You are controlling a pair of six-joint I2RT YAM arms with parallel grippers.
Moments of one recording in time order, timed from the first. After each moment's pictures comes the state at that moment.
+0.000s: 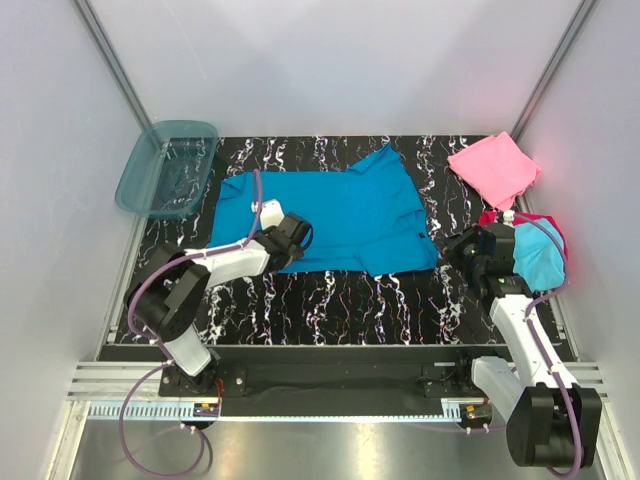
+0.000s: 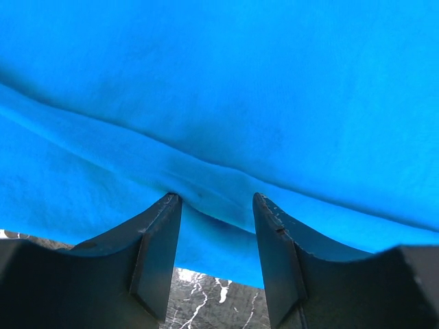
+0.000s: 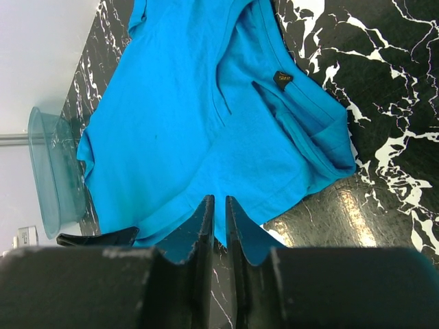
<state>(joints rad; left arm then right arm) -0.66 1.67 0.91 -0.24 -0.53 -0.89 -0.02 0.91 0.53 -0.15 -0.18 0.89</state>
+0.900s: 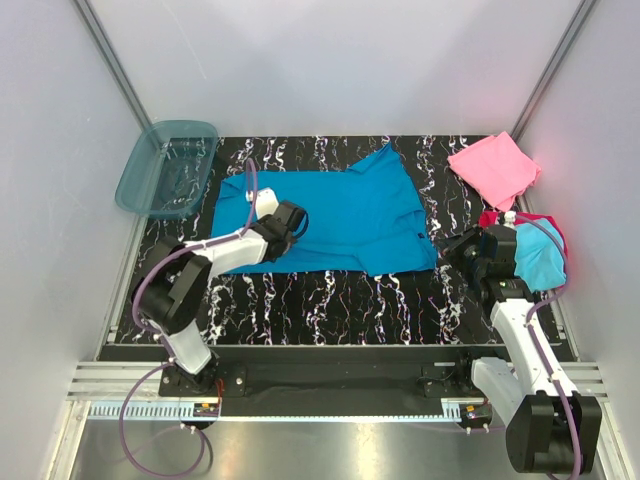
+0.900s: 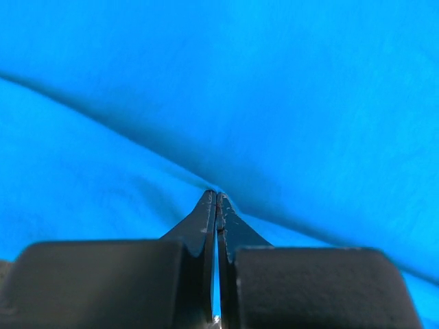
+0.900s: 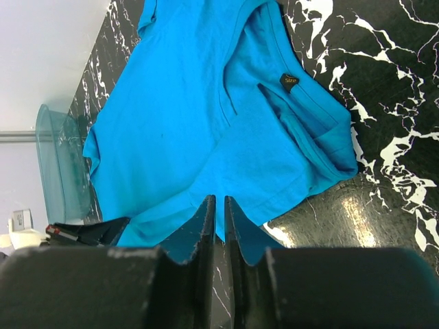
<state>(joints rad) -0.59 1.70 0.97 -0.23 -0.55 -0.86 -0.02 0.87 0.52 -0.16 -0.19 0.89</state>
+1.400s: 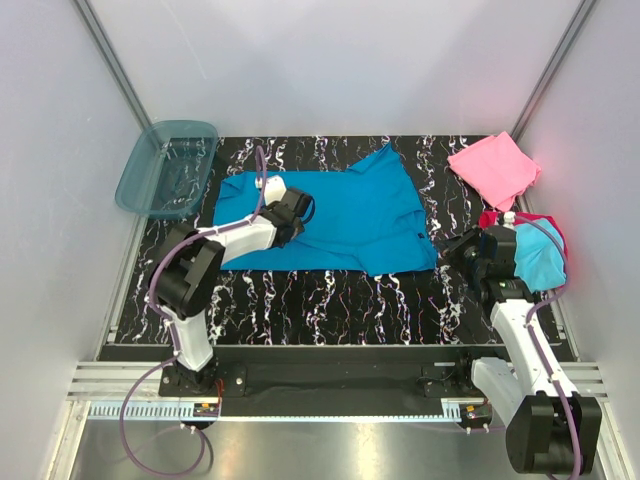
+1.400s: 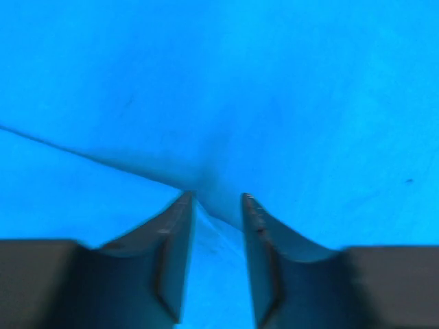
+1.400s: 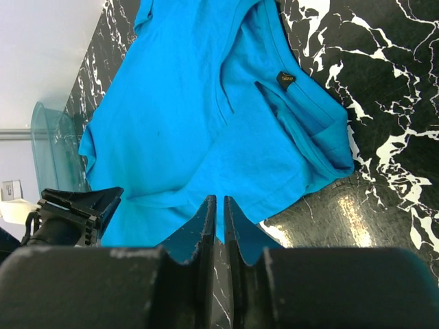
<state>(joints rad) -0.57 1.85 1.15 -0.23 -0.53 -0.81 -0.02 0.87 0.52 -0.17 -0.19 0.88</state>
